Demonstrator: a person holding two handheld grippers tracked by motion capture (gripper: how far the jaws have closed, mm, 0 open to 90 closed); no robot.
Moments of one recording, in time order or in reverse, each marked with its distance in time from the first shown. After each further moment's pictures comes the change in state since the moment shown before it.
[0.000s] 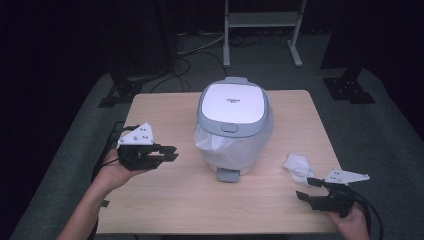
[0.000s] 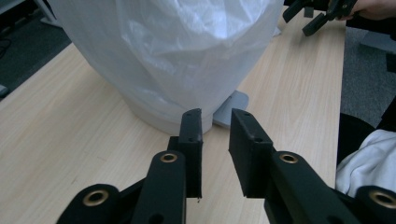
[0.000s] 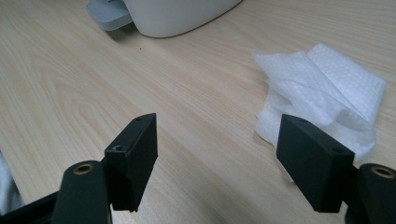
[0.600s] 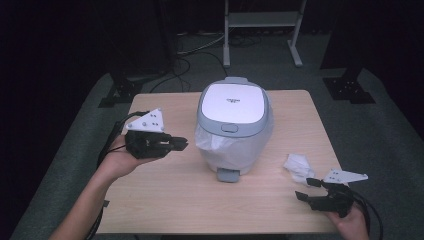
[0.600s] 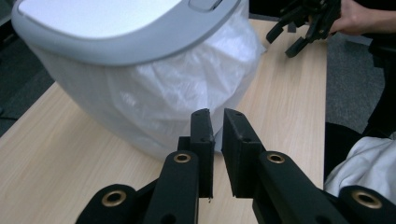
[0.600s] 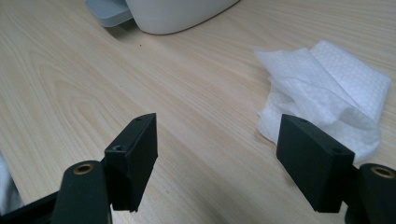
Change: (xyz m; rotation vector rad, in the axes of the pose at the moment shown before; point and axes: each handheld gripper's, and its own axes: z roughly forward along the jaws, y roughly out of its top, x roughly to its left) left arm -0.005 0.051 0.000 0.009 -0.041 0.067; right arm 0.000 -0.001 0.002 0.008 0.002 -0.005
